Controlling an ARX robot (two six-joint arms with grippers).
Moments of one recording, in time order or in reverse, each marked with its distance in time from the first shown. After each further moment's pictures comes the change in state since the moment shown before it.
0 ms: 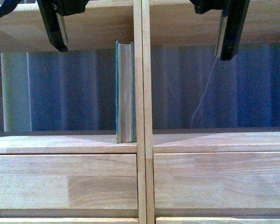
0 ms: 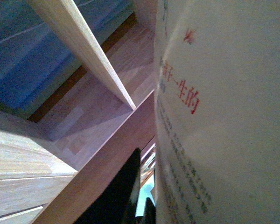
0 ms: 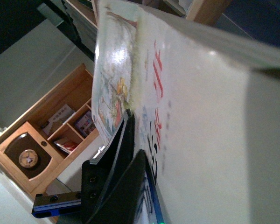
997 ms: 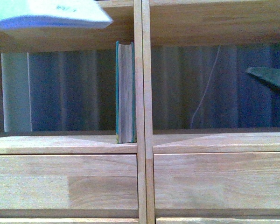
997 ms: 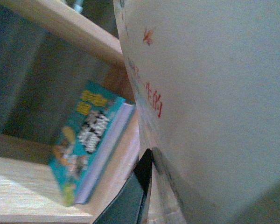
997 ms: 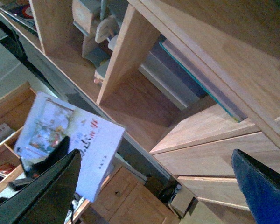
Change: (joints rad) left arm 0.362 -0.224 -0.079 -0.289 -0.107 0.460; right arm -0.509 -0.202 -0.286 0.039 -0.248 0.017
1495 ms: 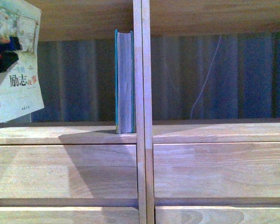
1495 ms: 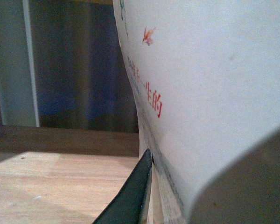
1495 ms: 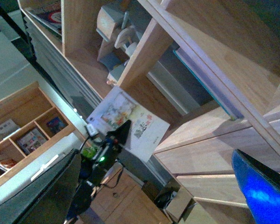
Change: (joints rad) left arm 0.073 0.447 0.289 -0.094 -0.204 0.562; right arm -0.314 -0.548 -0.302 -0.039 -0.262 0.277
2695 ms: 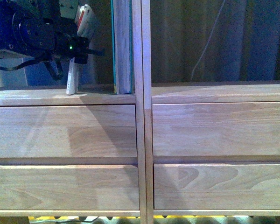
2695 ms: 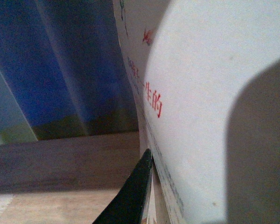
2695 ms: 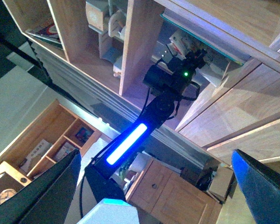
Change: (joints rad) left arm -0.200 0.748 0.982 -0.397 -0.337 0.279; right arm 0.122 -0.138 -0.153 -0.090 0.130 0.105
